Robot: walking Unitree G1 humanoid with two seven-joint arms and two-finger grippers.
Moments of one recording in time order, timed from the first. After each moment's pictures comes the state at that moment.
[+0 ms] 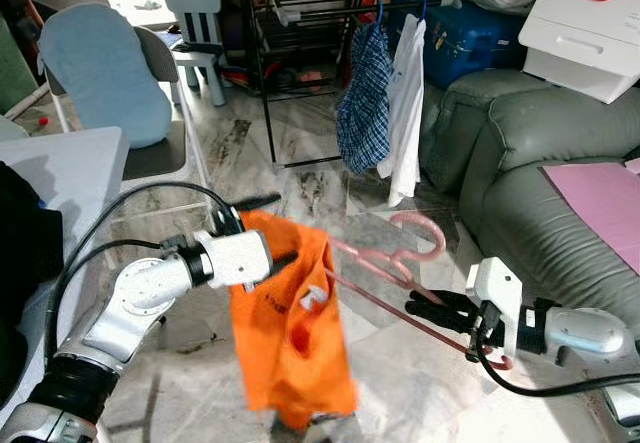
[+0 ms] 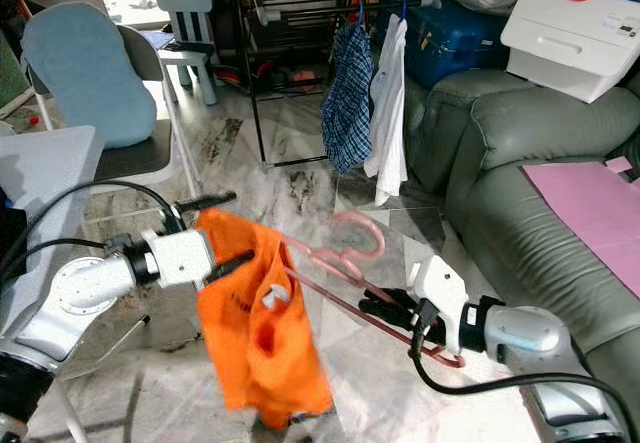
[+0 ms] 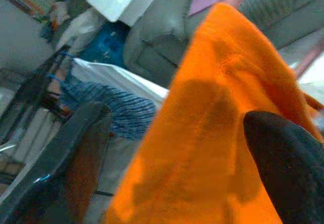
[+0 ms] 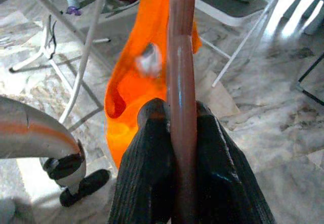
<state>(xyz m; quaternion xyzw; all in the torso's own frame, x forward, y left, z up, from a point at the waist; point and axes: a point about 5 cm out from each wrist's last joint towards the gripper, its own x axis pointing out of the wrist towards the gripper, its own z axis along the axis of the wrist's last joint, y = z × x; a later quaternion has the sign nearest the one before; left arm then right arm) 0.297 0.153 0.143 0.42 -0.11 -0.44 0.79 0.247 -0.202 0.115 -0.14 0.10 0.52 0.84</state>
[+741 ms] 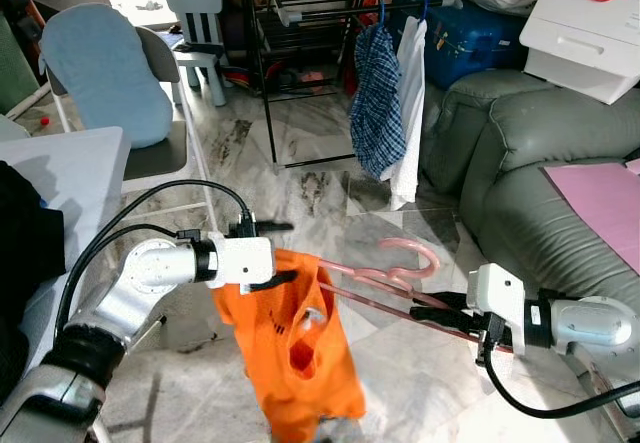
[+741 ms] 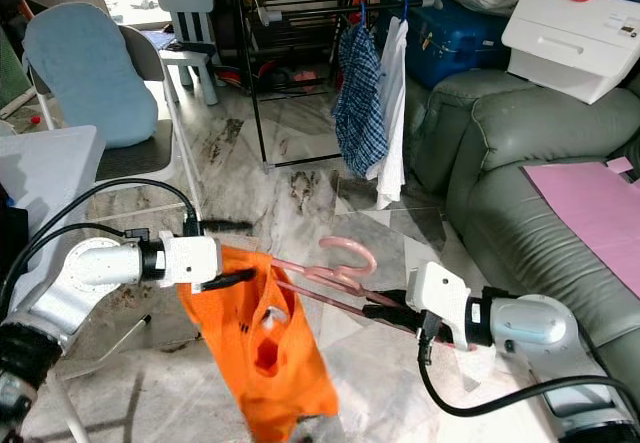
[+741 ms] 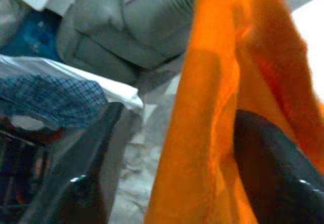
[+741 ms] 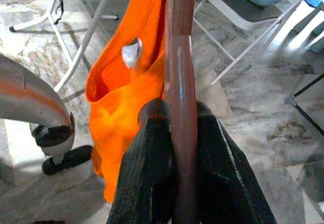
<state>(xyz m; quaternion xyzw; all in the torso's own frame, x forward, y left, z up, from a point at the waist) 0.313 0.157 0.135 0.42 -0.03 -0.54 0.73 0.249 -0.206 0.123 -0.23 0.09 0.55 0.80</state>
